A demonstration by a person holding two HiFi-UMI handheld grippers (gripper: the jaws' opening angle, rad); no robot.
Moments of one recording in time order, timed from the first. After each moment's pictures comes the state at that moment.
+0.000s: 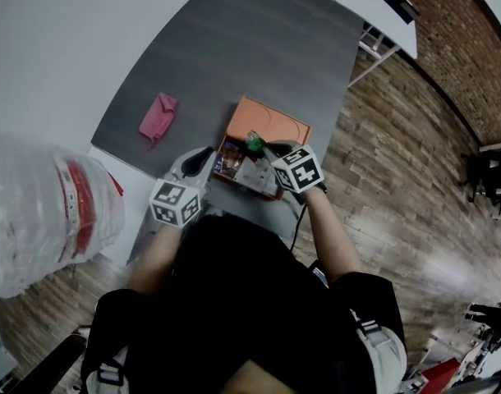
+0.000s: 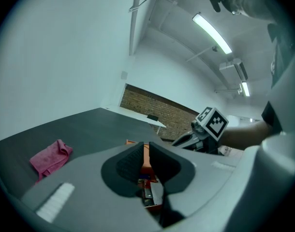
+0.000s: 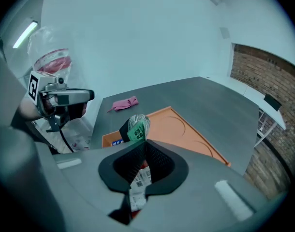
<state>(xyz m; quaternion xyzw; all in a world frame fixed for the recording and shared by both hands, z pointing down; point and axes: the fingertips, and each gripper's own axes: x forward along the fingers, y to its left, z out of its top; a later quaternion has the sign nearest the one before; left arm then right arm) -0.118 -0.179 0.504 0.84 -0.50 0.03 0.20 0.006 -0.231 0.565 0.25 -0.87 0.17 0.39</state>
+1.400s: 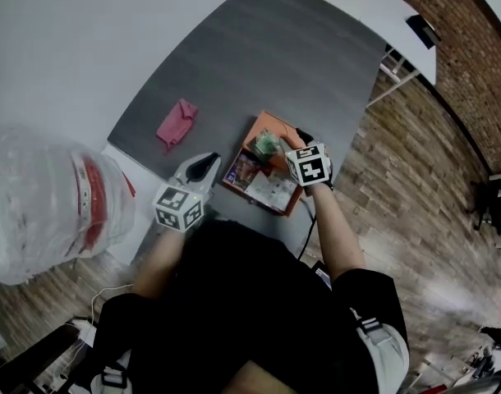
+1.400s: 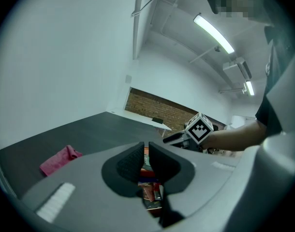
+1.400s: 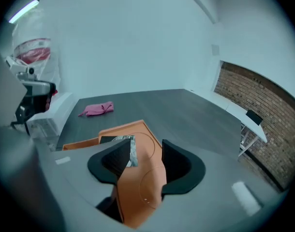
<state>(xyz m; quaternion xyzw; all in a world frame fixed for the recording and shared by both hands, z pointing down) -0.146 -0.183 0.496 0.83 -0.53 0.02 0.19 0.010 -0.320 0.569 0.35 -0.86 0.09 0.37</state>
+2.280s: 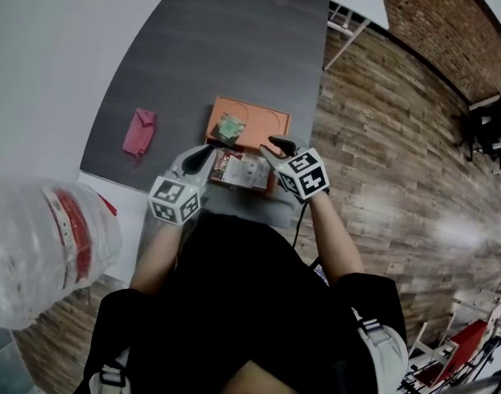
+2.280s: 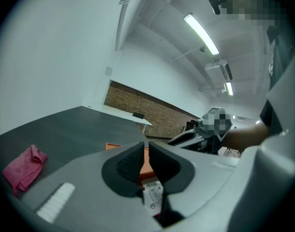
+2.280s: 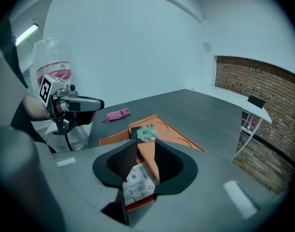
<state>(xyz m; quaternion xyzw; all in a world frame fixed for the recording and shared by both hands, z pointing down) -0.072 -0.196 0.498 0.89 -0.42 0.03 0.19 0.051 -0.222 0.535 0.32 -0.88 0.15 0.31</state>
